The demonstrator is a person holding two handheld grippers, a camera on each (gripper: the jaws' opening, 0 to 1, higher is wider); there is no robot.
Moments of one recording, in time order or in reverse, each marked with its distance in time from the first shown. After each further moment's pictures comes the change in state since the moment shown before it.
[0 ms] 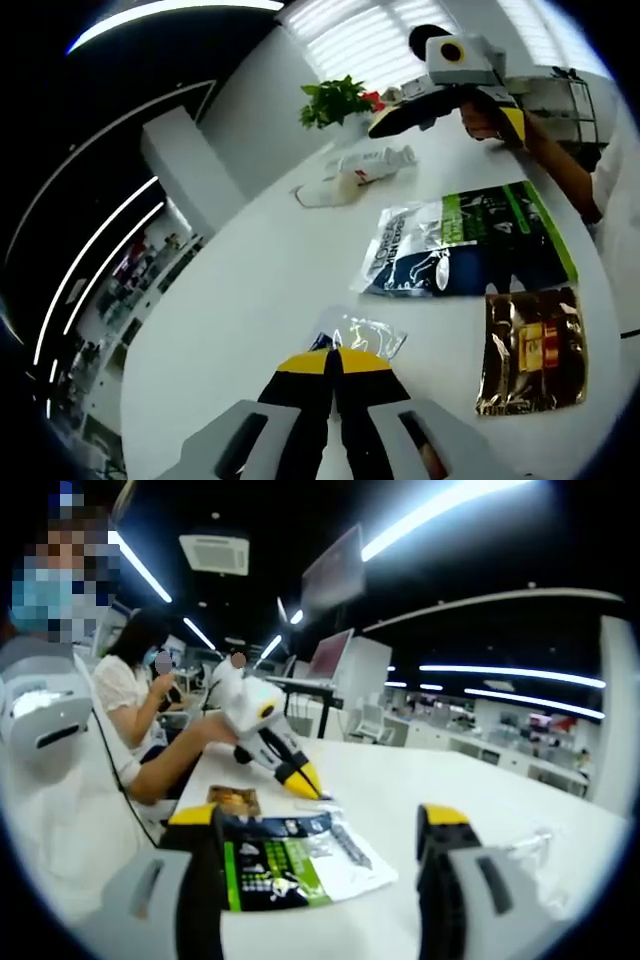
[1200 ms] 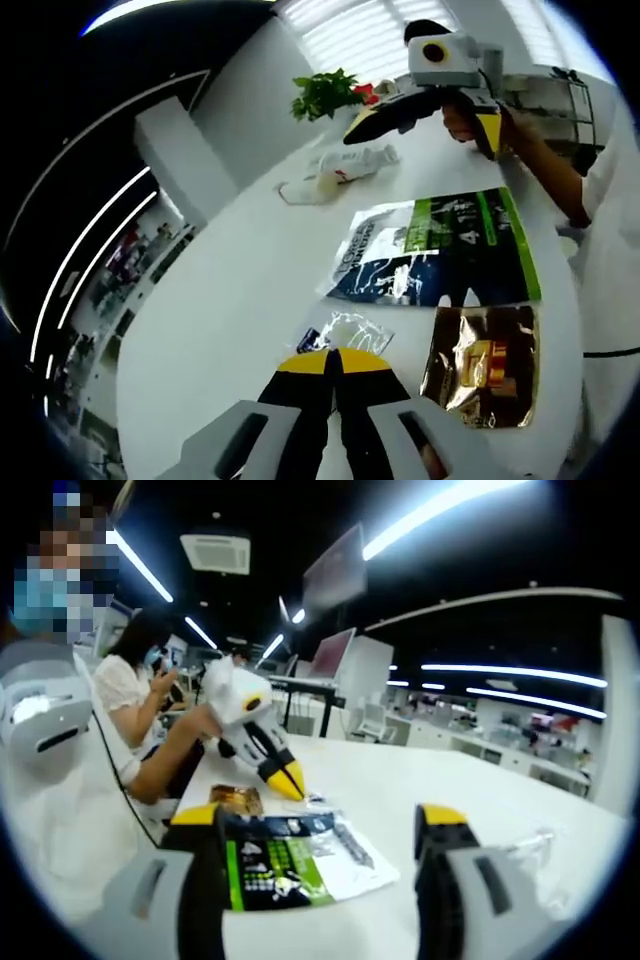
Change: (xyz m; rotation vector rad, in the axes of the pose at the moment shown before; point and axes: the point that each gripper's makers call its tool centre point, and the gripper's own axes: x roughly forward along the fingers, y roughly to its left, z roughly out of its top) left arm -0.014 -0.025 0.004 -0.011 0.060 -0.034; right arm 0.000 0.000 -0.002 -0.002 0.005 0.011
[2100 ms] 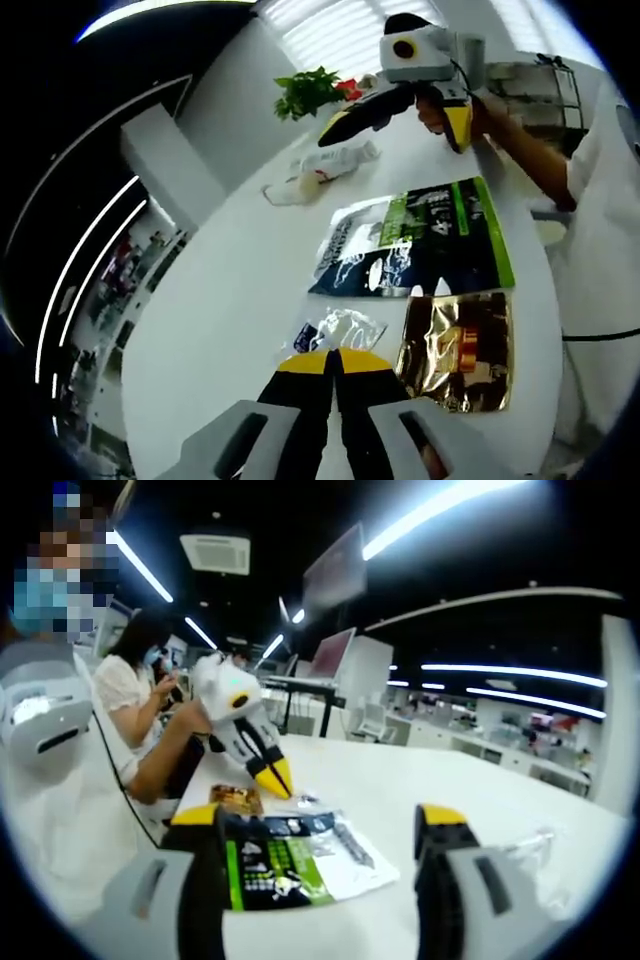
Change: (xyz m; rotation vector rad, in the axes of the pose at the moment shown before) left arm -0.011 -0.008 -0.002 0.067 0.019 -0.027; right arm 0.000 0.001 0.000 0.001 -0.001 0.000
